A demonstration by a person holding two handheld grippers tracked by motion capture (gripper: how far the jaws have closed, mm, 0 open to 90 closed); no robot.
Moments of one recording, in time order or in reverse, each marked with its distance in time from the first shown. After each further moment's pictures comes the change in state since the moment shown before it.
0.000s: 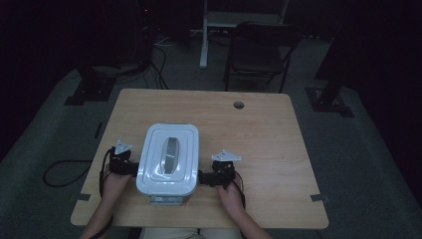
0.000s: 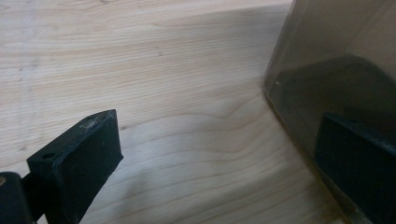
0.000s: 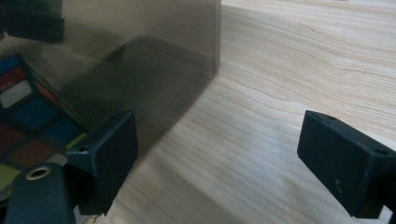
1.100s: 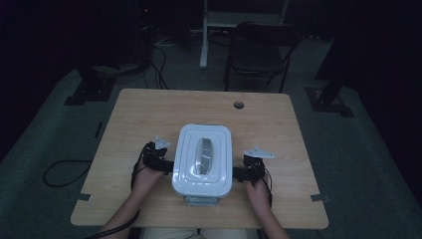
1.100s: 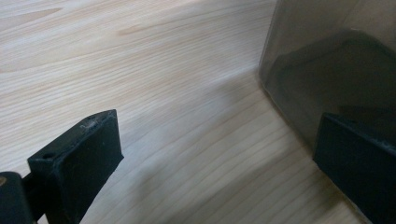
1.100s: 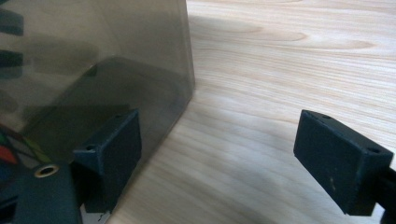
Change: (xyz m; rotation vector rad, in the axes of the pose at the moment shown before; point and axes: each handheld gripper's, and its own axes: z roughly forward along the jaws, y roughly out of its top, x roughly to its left) left arm -0.084 0.038 0.043 0.085 -0.069 0.126; right arm -0.074 -0.013 -0.047 -0.006 -0.133 0.106
